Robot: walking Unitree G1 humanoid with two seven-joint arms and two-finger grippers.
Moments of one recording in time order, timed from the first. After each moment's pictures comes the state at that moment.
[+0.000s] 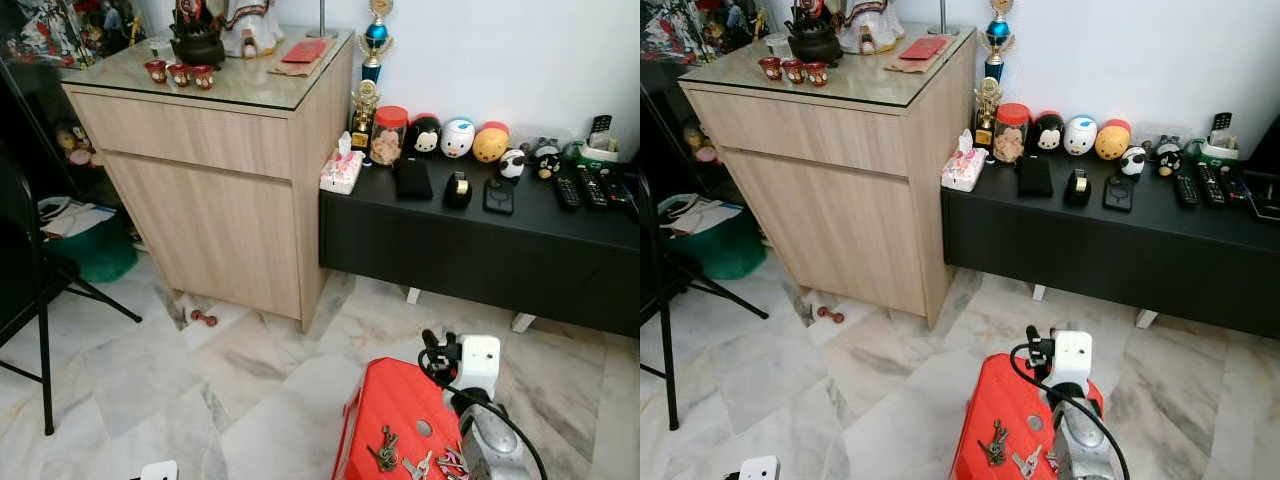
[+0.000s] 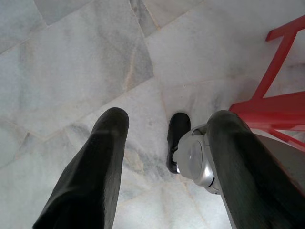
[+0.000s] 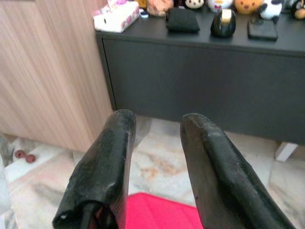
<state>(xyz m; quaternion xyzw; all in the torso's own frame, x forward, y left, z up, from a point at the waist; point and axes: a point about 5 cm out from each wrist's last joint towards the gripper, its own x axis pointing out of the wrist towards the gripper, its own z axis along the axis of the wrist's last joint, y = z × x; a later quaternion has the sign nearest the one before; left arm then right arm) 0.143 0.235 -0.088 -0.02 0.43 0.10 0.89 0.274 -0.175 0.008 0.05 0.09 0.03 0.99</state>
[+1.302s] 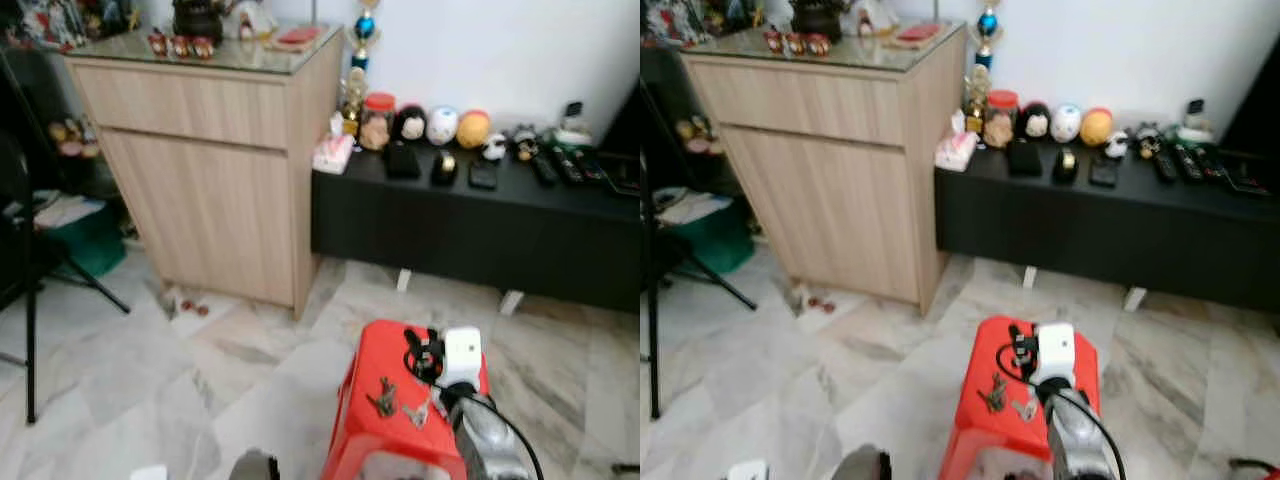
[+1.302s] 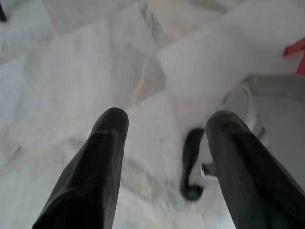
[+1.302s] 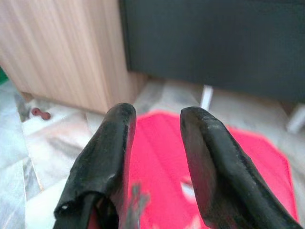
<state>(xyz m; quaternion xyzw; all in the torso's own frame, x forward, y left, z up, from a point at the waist) 0.135 0.242 -0.082 -0.02 0.36 0.17 0.92 0.272 -0.160 -0.001 0.05 0.14 0.09 0.98</state>
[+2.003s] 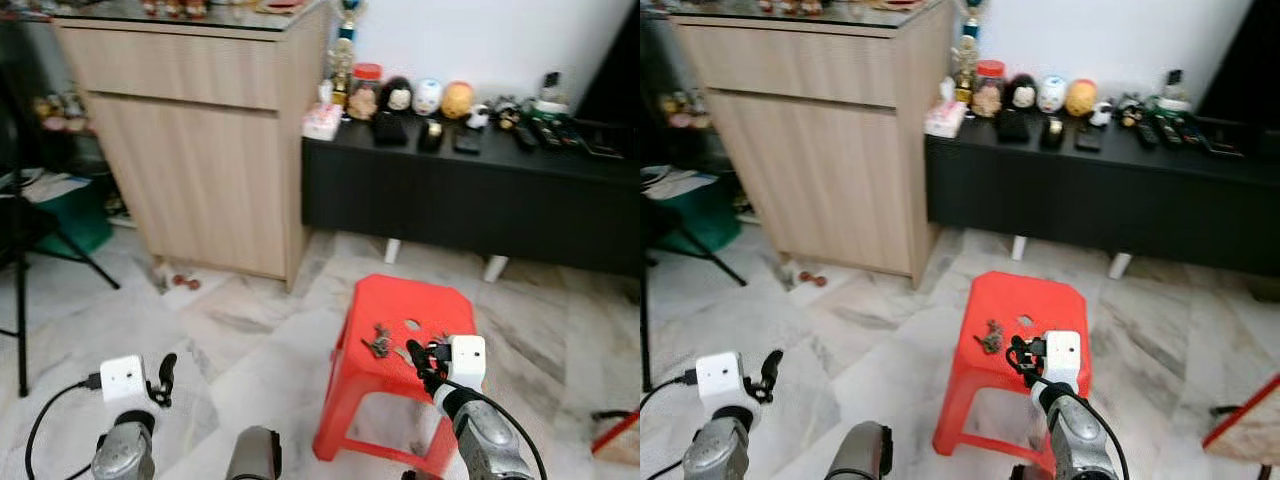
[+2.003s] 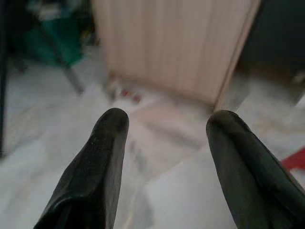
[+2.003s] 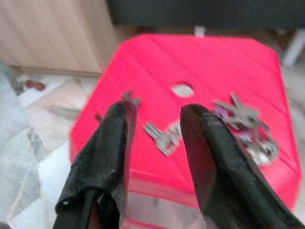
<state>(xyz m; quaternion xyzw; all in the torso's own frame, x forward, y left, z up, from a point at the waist) 0.261 0.265 0.020 -0.01 0.07 0.13 0.99 0.270 -0.171 -0.012 0.10 0.19 0.06 0.97</state>
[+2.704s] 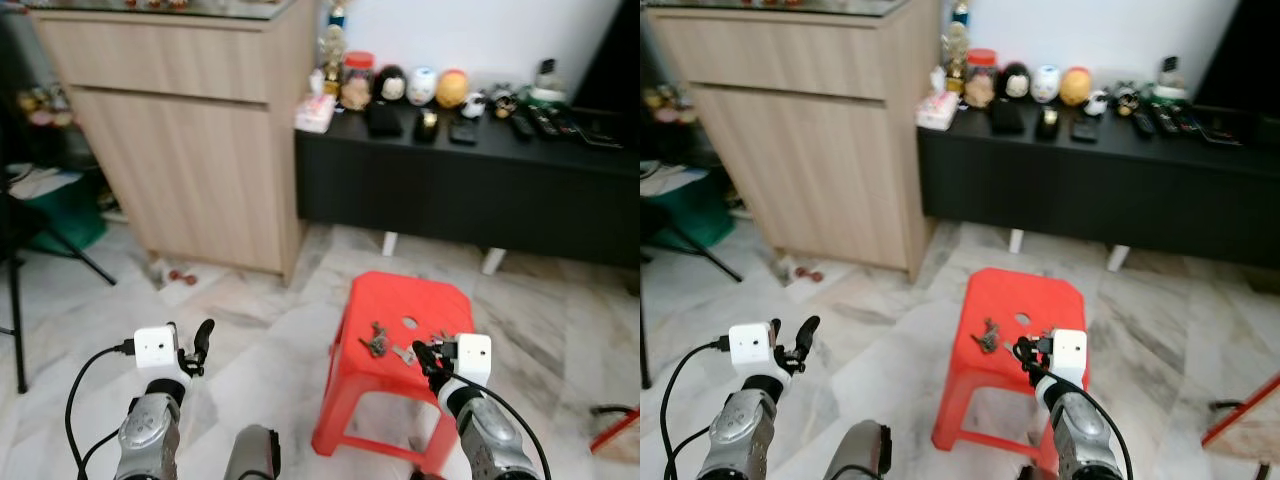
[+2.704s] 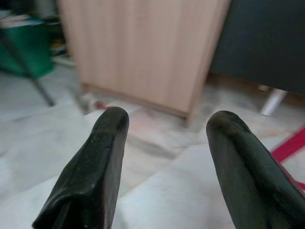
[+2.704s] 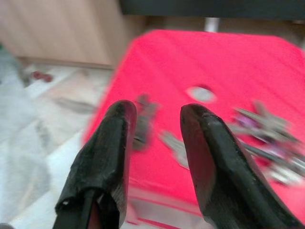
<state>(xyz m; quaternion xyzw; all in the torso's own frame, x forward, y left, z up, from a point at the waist) 0.273 0.237 0.027 -0.01 0.05 0.05 1.00 0.275 -0.169 -0.010 0.11 0.20 0.06 0.97</state>
